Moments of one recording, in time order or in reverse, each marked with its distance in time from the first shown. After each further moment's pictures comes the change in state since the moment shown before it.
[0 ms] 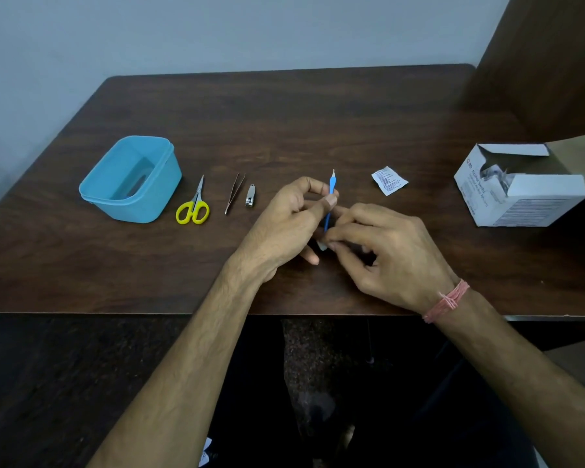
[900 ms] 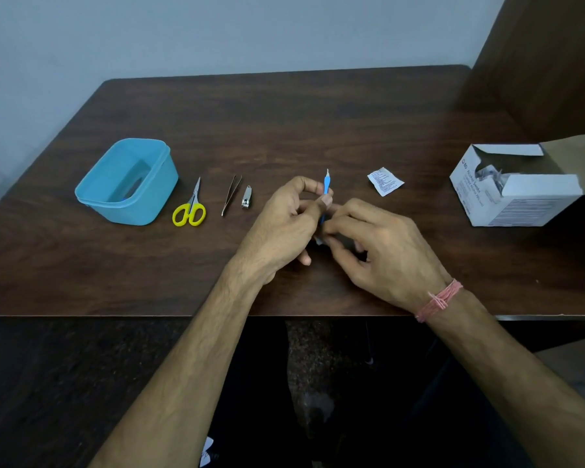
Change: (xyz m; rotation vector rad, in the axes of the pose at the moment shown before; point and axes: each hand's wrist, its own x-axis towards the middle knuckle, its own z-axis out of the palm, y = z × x) left_hand 0.002 -0.004 0.004 0.055 0.074 0.033; right_hand 0.003 0.001 0.003 0.009 -0.004 0.057
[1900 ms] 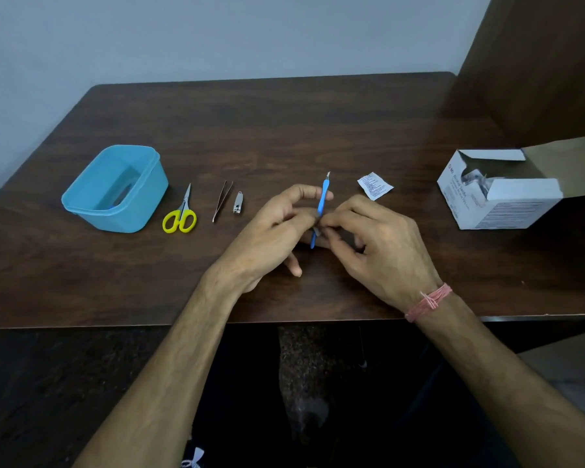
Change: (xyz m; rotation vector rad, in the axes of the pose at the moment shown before) left_hand -0.008 0.003 -0.011 -0.073 -0.195 0.034; right_hand 0.001 0.004 0.001 -0.022 0.102 0.079
